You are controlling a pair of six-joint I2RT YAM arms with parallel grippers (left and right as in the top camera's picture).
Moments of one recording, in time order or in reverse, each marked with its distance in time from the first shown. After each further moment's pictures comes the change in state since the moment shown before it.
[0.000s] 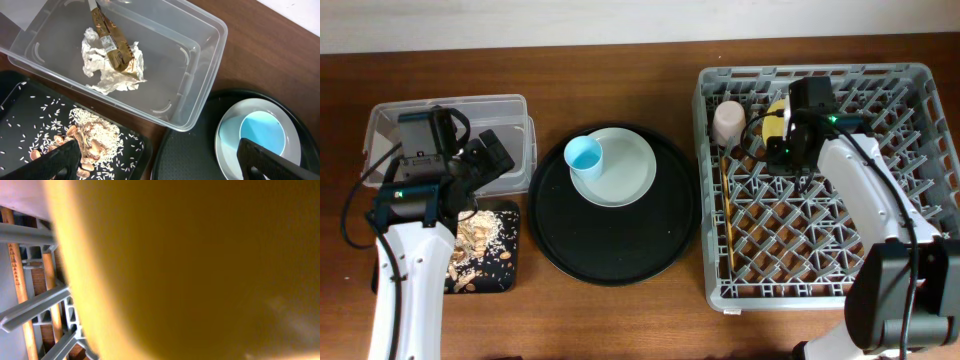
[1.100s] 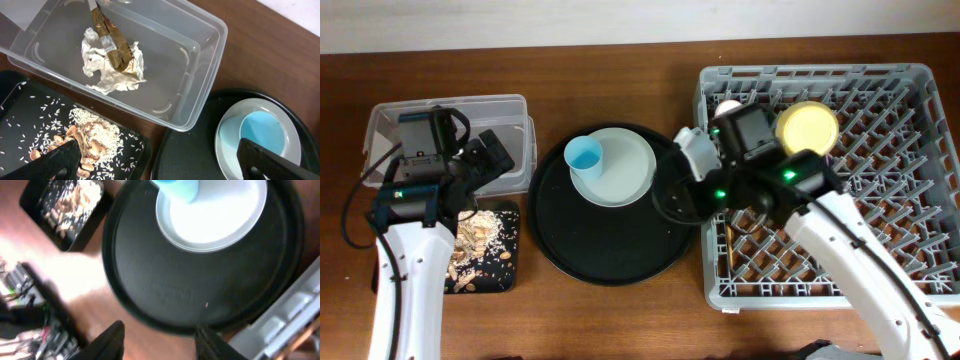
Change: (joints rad) left arm 0.000 0.000 0.000 0.001 0.000 0.000; right arm 0.464 -0.303 0.004 -0.082 -0.510 -0.041
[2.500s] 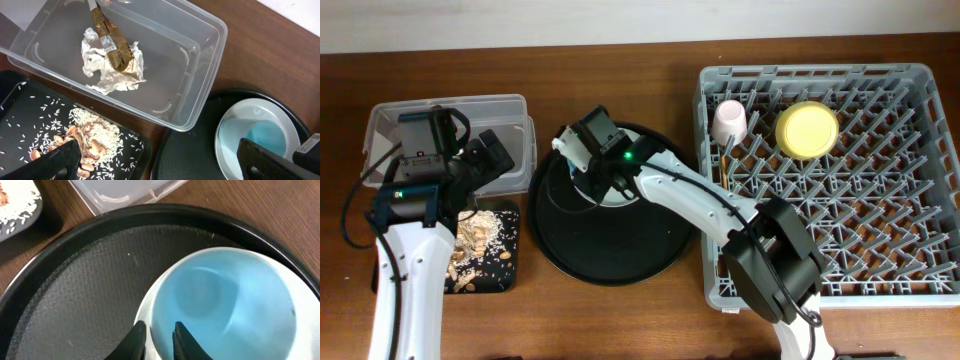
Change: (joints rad) left arm 0.000 0.000 0.000 -0.001 0.000 0.000; right arm 0.261 0.694 0.354 0.389 0.265 -0.250
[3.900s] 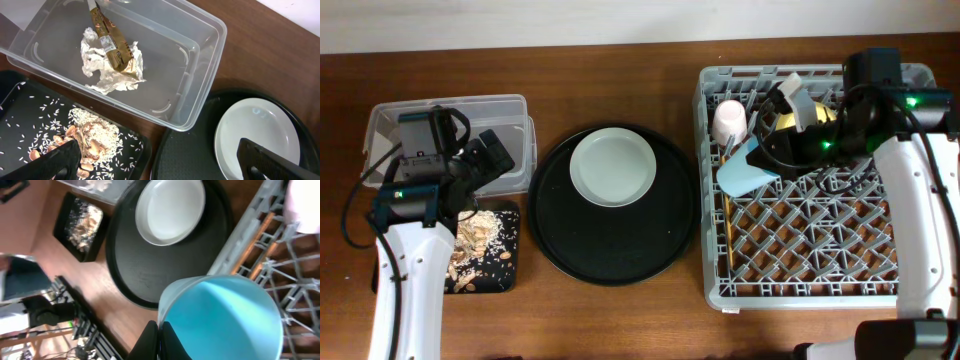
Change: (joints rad) left arm 0.000 0.000 0.000 0.000 0.002 0.000; right arm -0.792 -0.529 -0.009 -0.889 -0.589 -0.145
